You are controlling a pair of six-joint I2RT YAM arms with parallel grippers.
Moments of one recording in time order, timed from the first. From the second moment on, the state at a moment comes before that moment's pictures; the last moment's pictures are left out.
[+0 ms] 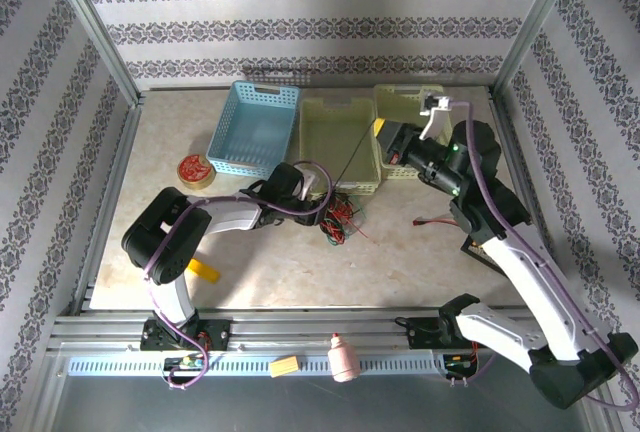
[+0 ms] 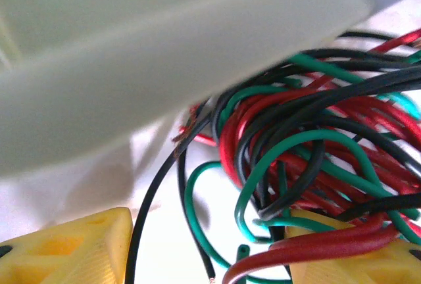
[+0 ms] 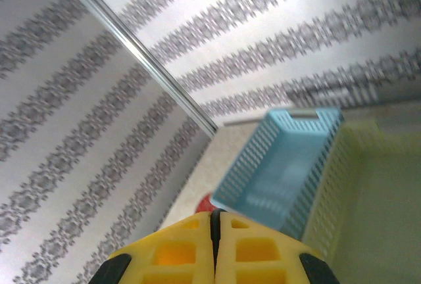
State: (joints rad) left arm -0.59 1.79 0.89 0.02 0.20 -0.27; right arm 0.43 0.97 1.14 -0.23 -0.28 0.64
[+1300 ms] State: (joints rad) left arm -0.59 1.64 0.80 -0.03 0.14 -0.27; right arm 0.11 1.30 1.52 -0.09 -0.08 0.57
